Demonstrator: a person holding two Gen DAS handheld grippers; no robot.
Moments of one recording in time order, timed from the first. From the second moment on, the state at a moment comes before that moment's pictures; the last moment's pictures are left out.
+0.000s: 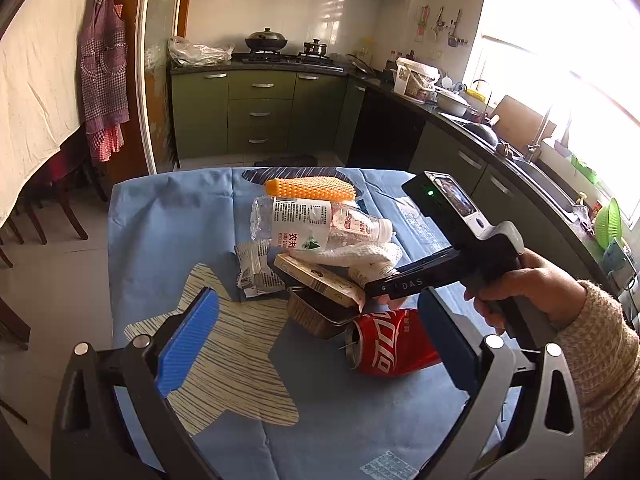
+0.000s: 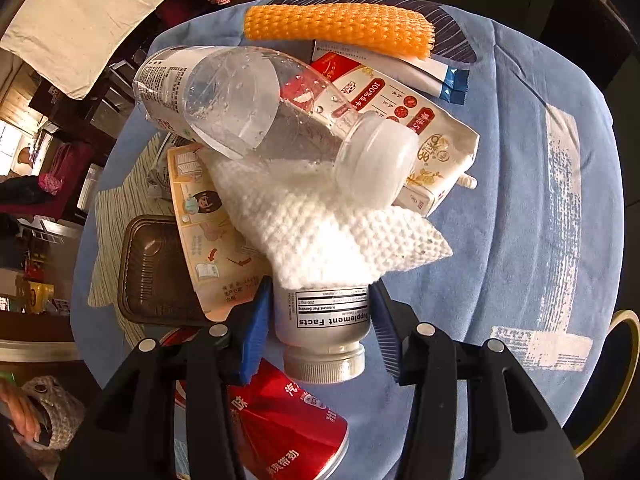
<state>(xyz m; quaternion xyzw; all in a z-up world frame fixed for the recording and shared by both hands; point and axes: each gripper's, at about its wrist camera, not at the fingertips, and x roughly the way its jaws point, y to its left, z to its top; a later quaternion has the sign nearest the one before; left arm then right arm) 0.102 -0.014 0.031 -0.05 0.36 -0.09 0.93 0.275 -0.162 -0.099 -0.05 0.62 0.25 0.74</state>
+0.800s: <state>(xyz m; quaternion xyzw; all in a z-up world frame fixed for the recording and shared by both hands) 0.110 -0.029 0.015 -0.05 0.38 -0.10 0.92 0.238 -0.516 -0.085 0.12 0.59 -0.02 0.80</state>
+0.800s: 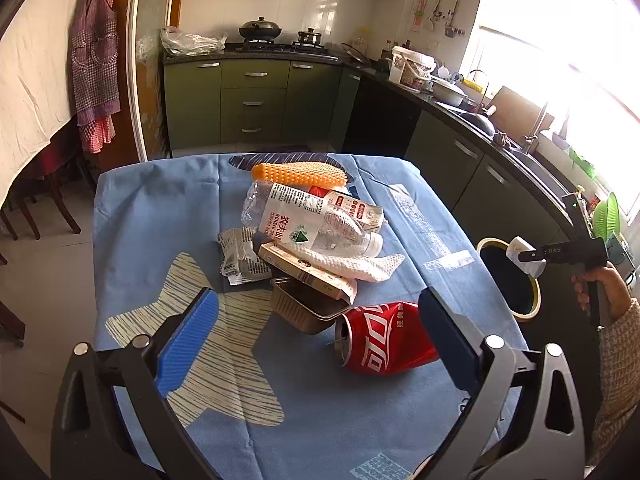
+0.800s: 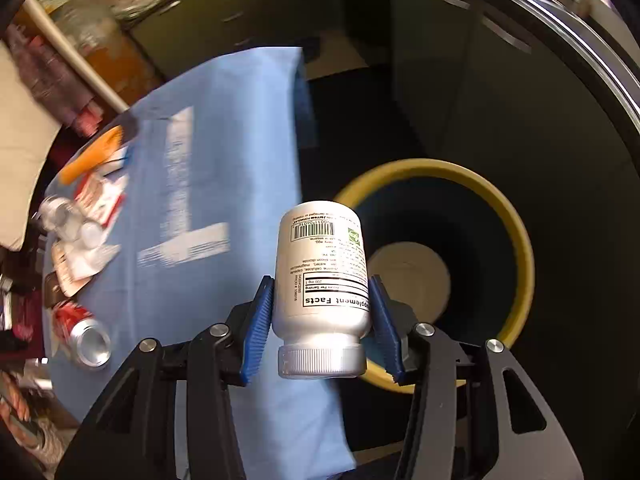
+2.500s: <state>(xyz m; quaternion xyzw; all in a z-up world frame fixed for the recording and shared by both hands) 0.193 0.007 -0.100 -0.08 0.55 -0.02 0.83 0.241 -0.537 -0.122 0.14 0.60 -0.02 0.79</state>
